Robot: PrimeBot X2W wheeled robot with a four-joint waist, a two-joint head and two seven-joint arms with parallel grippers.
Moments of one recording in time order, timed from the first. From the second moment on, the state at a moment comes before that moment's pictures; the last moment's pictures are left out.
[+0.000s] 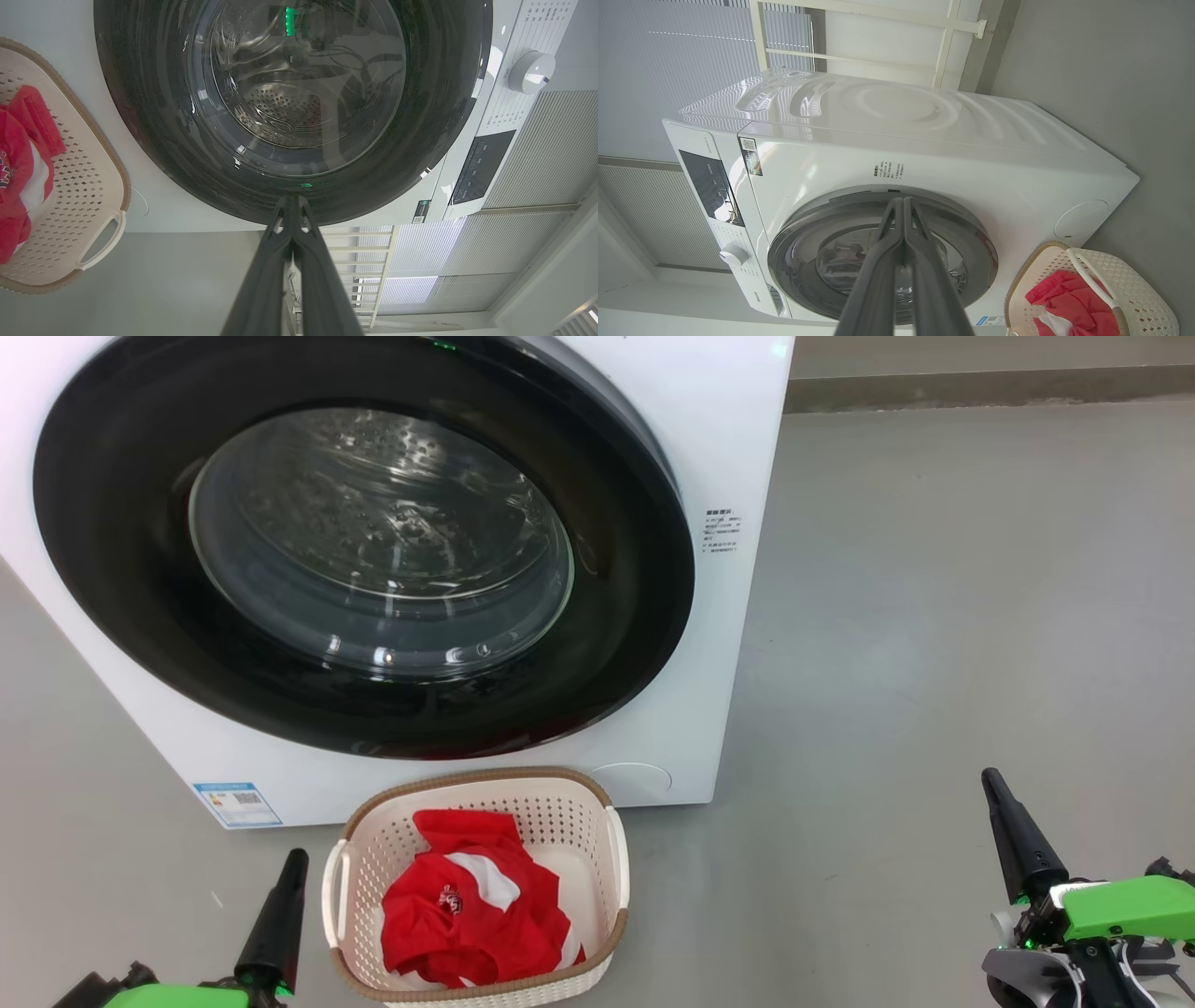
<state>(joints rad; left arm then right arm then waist) -0.07 0.04 0.08 0.27 -1.60 -0.12 0.11 -0.07 -0.05 -0.12 0.27 1.62 0.13 0.10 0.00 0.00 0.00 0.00</state>
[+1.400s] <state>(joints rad) -0.07 0.04 0.08 0.27 -1.60 -0.12 0.11 -0.07 -0.05 -0.12 0.27 1.62 0.13 0.11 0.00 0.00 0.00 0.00</state>
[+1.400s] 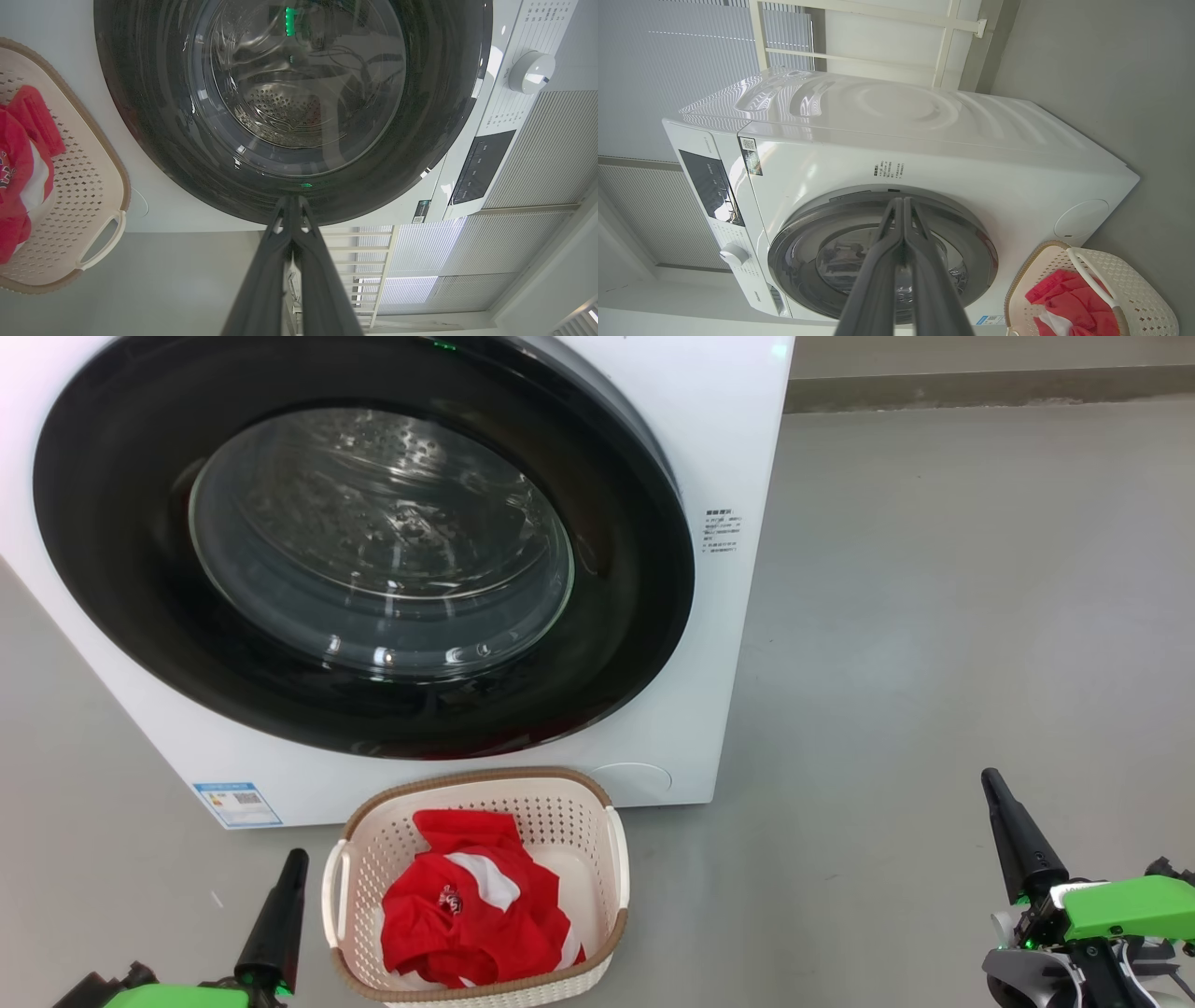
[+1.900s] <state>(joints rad) -0.07 0.04 0.08 0.27 -1.60 -0.12 0.11 -0.07 -0.05 -0.12 0.27 1.61 0.13 0.11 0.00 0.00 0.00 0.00</state>
